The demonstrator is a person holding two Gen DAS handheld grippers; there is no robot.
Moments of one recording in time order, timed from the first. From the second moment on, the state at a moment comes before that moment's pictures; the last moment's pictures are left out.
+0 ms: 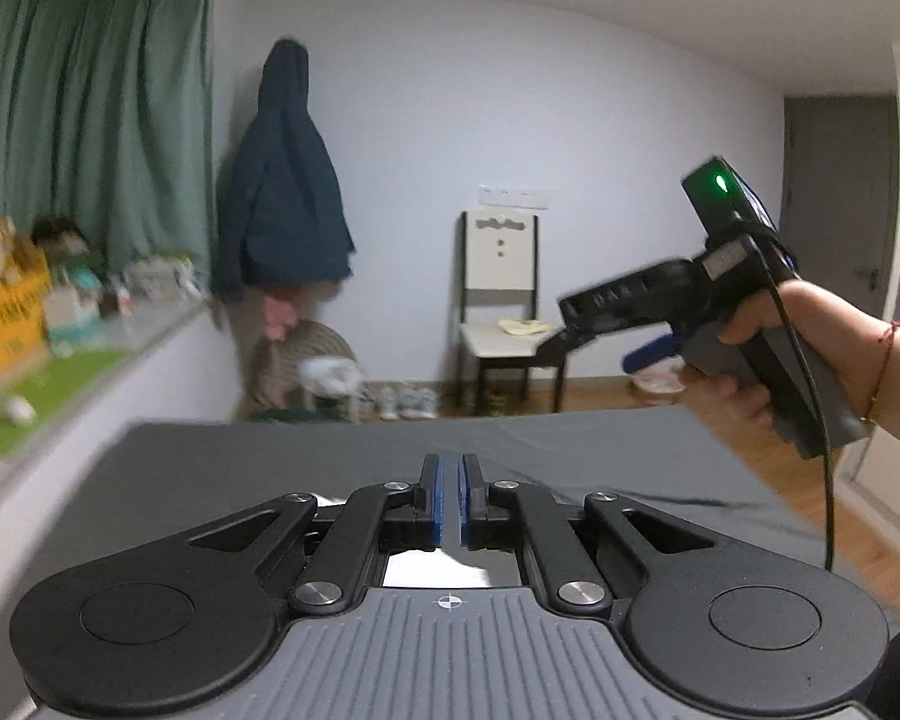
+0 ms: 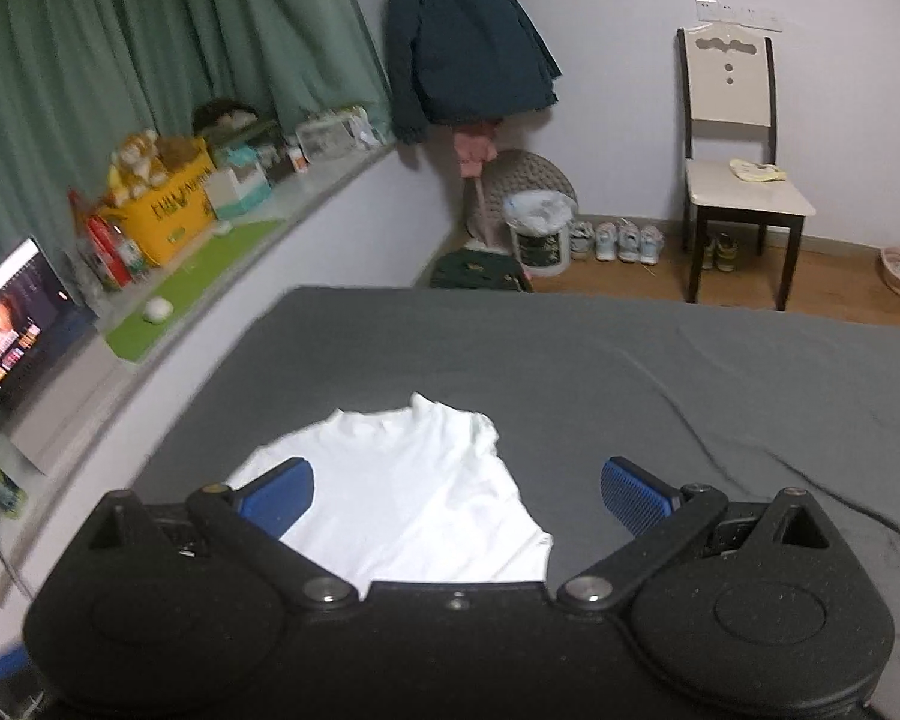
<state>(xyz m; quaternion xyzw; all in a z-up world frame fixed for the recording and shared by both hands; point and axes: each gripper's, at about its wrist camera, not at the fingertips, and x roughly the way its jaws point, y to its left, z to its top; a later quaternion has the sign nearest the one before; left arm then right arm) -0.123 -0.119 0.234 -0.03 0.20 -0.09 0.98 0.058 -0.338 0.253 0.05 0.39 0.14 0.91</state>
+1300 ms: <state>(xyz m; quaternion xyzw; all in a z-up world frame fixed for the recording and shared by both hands) 0.003 -0.034 -0.145 -0.12 0.36 -0.25 0.89 0.405 -0.160 -0.099 -0.37 0.60 -0.07 0.70</state>
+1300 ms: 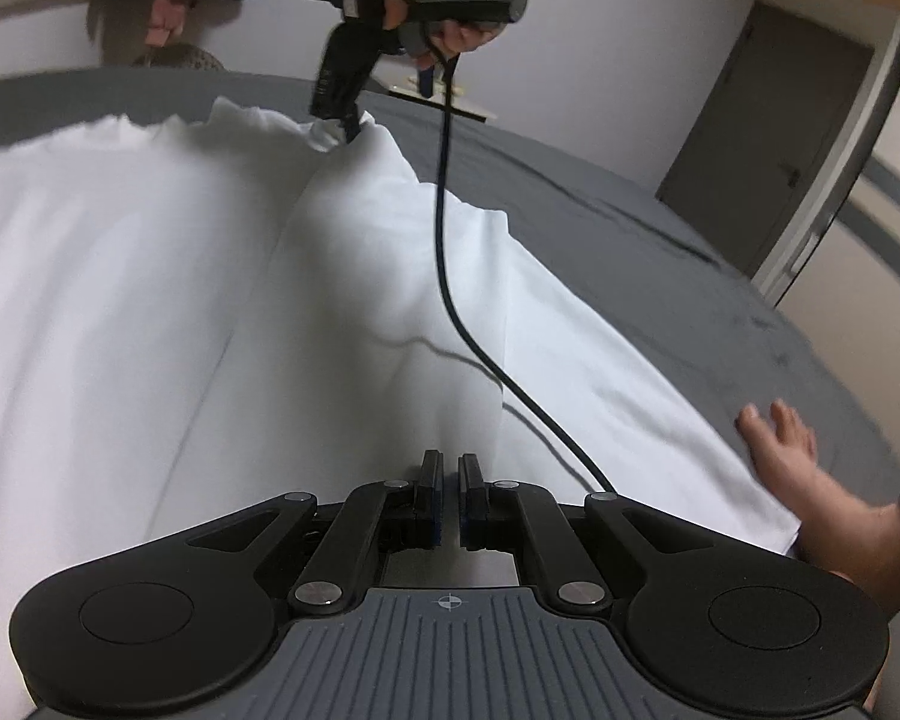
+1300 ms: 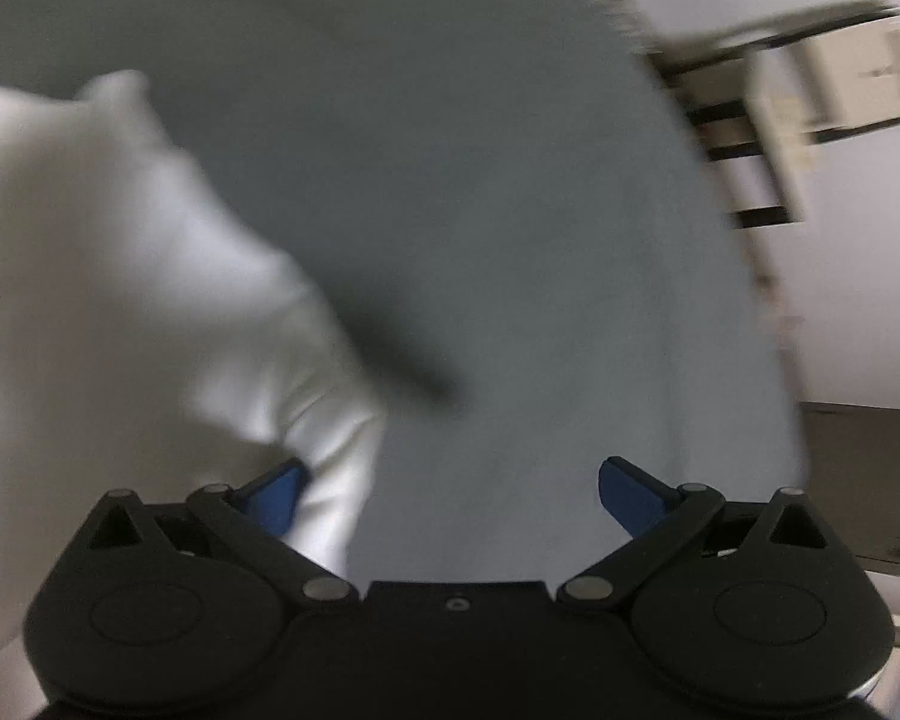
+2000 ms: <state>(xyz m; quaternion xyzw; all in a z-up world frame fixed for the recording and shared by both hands) -0.001 -0.028 -0.149 -0.14 0.37 -0.25 0.89 0.409 -0.248 -0.063 -0.02 0.65 -0.11 0.75</state>
